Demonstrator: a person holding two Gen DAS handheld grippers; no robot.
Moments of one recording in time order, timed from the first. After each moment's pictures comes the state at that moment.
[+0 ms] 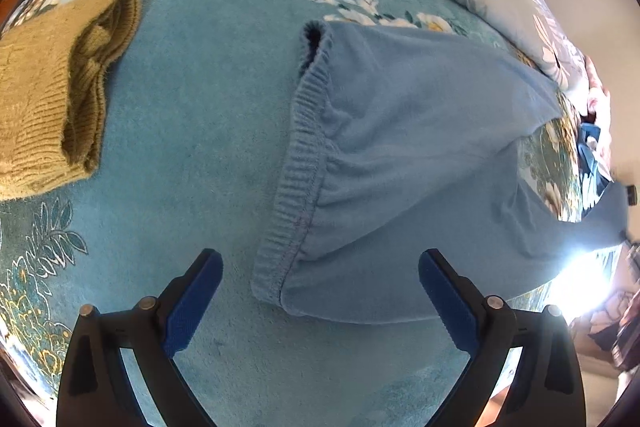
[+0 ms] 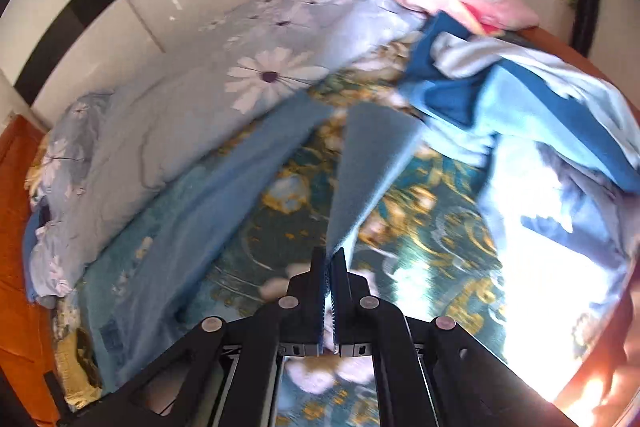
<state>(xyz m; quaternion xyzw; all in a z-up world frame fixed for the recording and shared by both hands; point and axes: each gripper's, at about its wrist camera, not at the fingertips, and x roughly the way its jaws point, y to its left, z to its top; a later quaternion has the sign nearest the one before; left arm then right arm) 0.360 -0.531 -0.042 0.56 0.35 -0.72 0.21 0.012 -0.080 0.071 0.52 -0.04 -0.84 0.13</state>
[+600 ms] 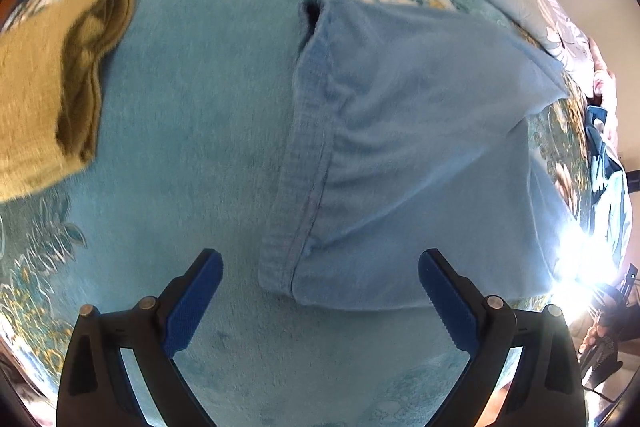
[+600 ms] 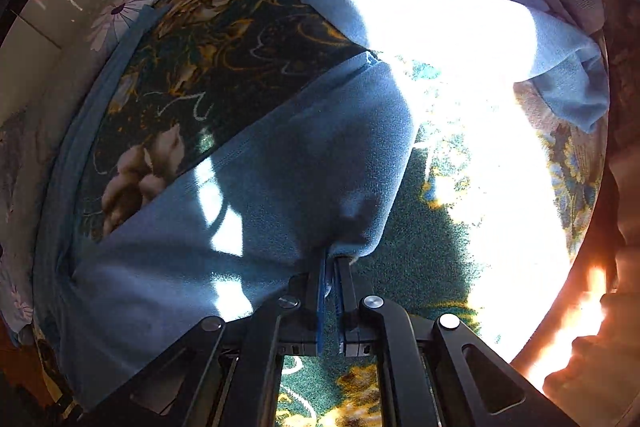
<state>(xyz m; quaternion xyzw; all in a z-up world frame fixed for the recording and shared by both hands) 0.361 -0.518 -0.048 0.57 0.33 -0.72 0.21 0.056 -0.009 -0.058 0.62 -0.08 -0.78 0.02</state>
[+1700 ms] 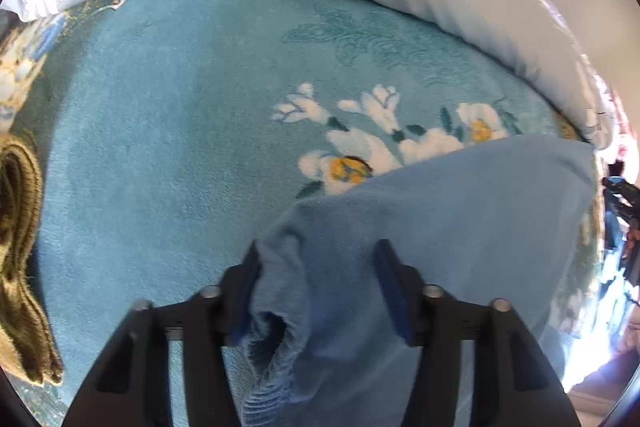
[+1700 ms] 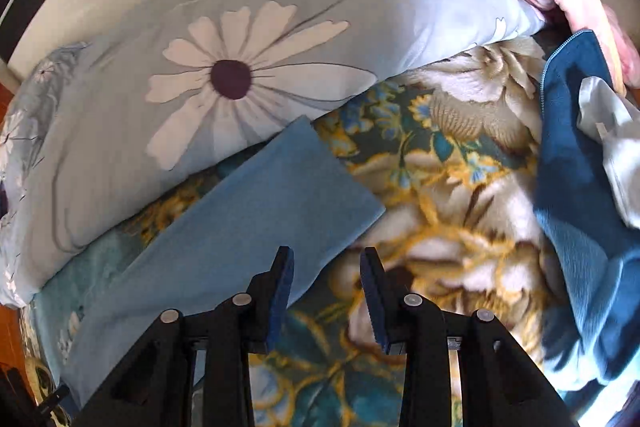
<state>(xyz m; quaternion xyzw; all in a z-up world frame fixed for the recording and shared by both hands) 0.223 -0.614 -0.091 0.55 0.32 -0.74 0.23 -0.247 -0.214 -0.051 0.57 0.03 -0.80 0.18</state>
